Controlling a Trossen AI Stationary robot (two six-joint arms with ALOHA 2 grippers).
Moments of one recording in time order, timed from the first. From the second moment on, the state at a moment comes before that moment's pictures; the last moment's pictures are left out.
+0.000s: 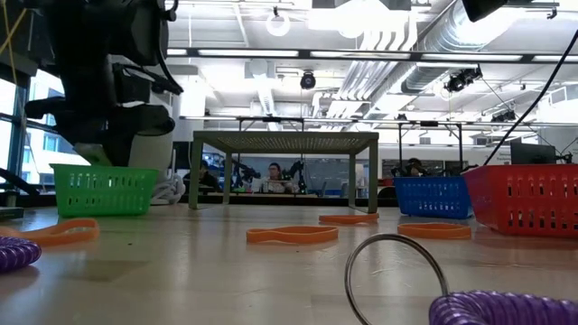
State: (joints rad) left arm -0.20 1.36 0.78 -1.00 -0.53 -1.55; right arm 0.71 1.27 0.72 0.15 0.62 0.23
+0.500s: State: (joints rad) left arm -0.27 1.36 0.78 -1.00 -0.57 -1.53; right arm 0.71 1.27 0.72 0.15 0.62 0.24
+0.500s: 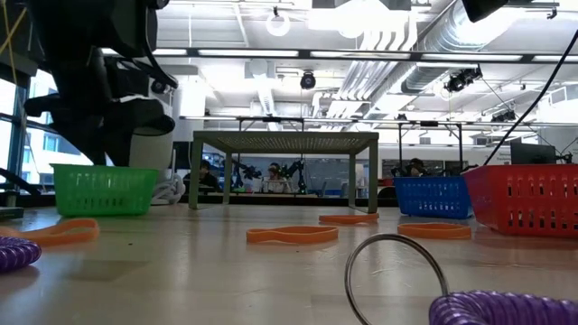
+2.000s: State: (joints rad) left arm -0.89 1.35 0.95 -0.87 -0.42 -1.01; right arm 0.69 1.28 0.72 0.13 0.60 0.31
